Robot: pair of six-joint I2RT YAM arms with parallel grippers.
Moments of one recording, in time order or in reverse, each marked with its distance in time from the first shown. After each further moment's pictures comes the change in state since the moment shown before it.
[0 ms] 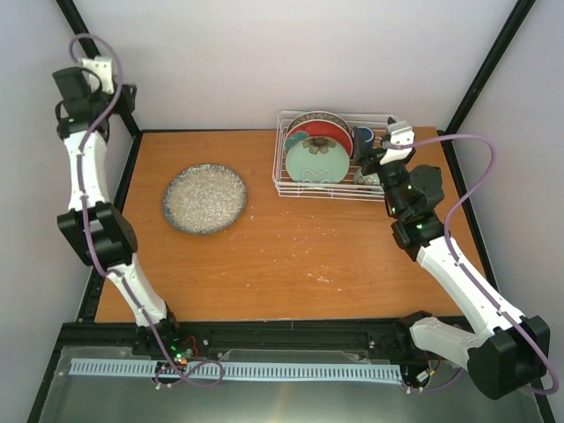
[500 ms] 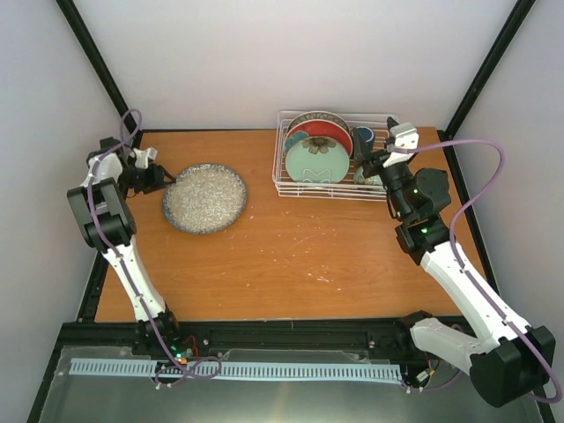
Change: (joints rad) left arm 0.117 0.362 -0.148 -0.606 0.293 0.071; right arm 0.000 -0.049 0.000 -0.006 -0.060 0.023
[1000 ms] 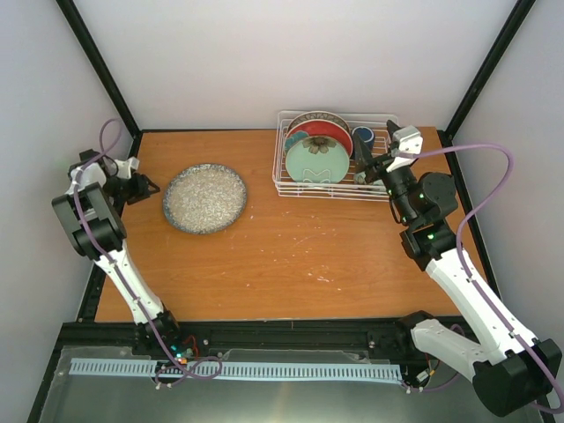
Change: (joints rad) left arm 0.107 -0.071 -0.135 0.023 -0.017 0.037; right arm 0.003 -0.064 0.000 -0.064 -0.052 0.029
